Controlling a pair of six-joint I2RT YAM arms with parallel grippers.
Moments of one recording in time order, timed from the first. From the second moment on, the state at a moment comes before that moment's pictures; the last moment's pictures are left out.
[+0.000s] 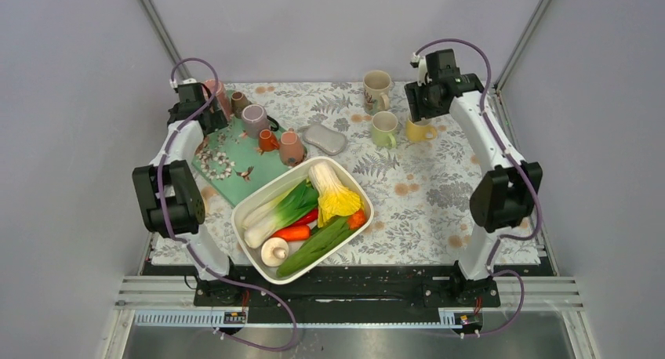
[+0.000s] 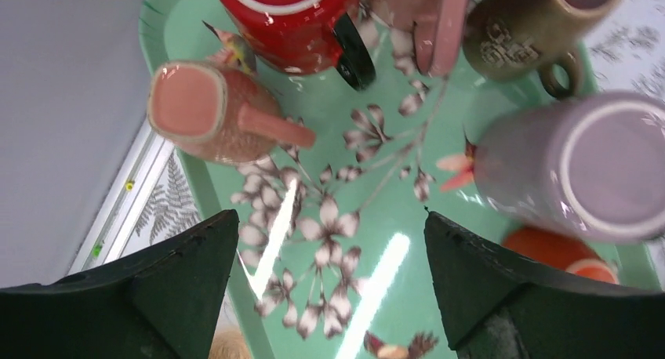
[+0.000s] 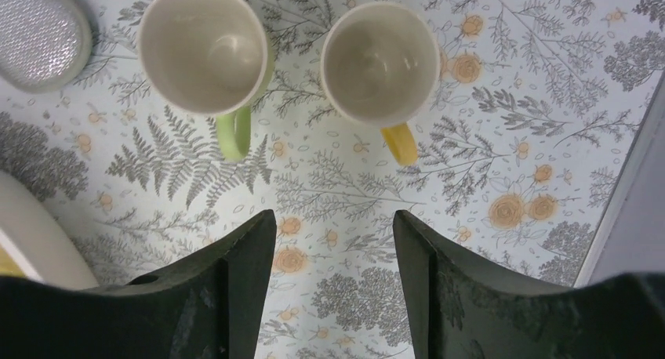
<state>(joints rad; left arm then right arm) 0.19 1.74 1.38 -0.38 -0.19 -0.21 0.21 1.90 1.91 -0.93 0.06 -0.08</state>
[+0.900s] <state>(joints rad) 0.39 2.09 1.81 -0.61 0.10 0.21 0.22 1.65 1.51 -0.72 0.00 -0.07</state>
